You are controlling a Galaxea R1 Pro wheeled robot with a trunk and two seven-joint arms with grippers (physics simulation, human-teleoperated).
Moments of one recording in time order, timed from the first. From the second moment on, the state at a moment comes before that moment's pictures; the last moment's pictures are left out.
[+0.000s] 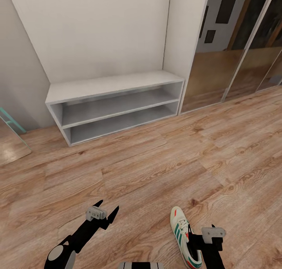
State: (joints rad) left arm -0.12 -0.02 0.06 -1.25 0.10 -0.06 -0.54; right arm 0.02 -0.02 0.07 -1.23 0.11 -0.04 -0.26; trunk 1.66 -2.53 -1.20
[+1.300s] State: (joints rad) left arm -0.12 -0.02 0.06 -1.25 0.10 -0.06 -0.54; right arm 0.02 -0.02 0.07 -1.23 0.11 -0.04 -0.26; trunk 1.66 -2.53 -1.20
